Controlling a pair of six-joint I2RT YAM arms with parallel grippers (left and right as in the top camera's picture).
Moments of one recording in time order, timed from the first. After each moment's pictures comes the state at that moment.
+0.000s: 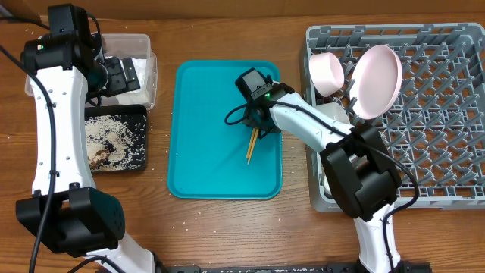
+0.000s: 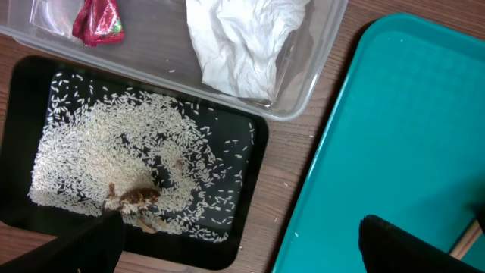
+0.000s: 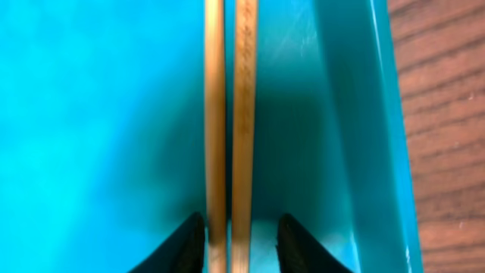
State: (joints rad) left arm 0.18 1.83 1.89 -1.28 -0.01 -0.15; right arm 0.60 2.19 1.60 -0.73 0.11 0.86
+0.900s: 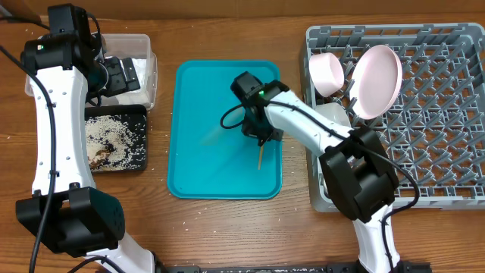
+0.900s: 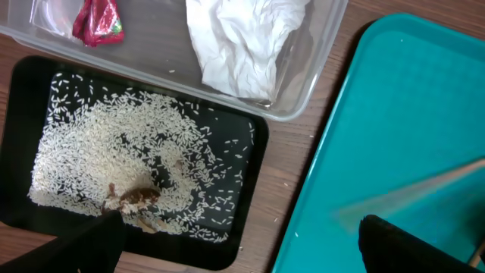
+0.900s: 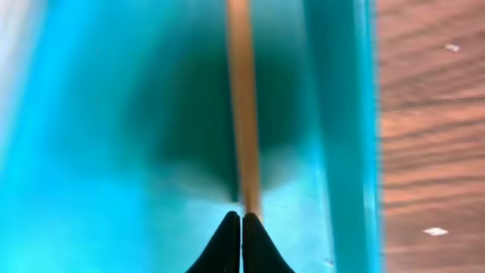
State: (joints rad) left arm 0.18 1.83 1.89 -1.28 -0.01 -0.15; right arm 0.61 2.18 1.68 -0.99 0.06 0.84
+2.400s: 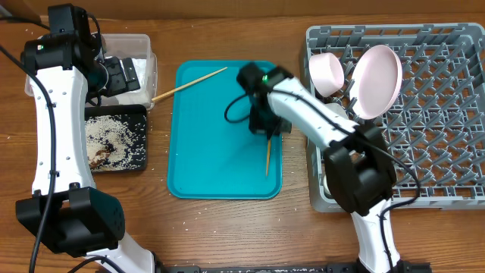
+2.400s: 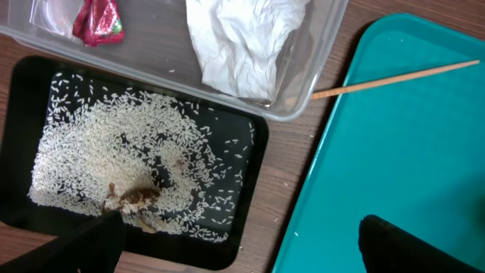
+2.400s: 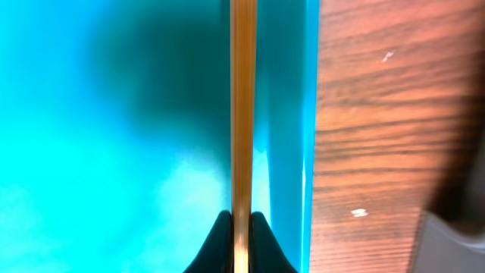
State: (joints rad) left arm 0.18 1.83 1.89 -1.28 -0.01 -0.15; right arm 0.57 2.22 1.86 -1.22 0.06 0.68
